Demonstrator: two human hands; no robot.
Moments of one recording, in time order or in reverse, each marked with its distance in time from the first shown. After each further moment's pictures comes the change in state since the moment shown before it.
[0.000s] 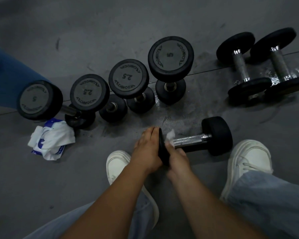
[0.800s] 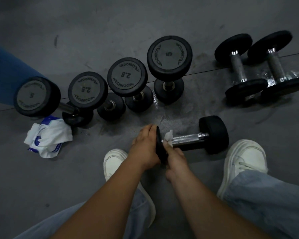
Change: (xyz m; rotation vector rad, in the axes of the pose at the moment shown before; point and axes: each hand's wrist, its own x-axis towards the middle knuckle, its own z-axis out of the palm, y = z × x) left_hand 0.003 0.000 -0.004 -0.031 -0.021 -0.003; right_hand 0.003 0.000 -0.004 -0.070 0.019 -0.025
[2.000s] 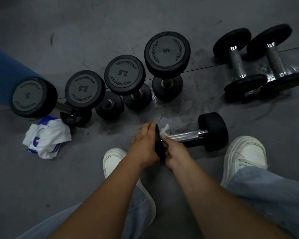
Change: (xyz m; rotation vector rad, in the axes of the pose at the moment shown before) left_hand 0.000 0.001 -0.004 -0.003 -0.039 0.011; right_hand -0.001 -0.022 0.010 0.031 -0.064 0.087
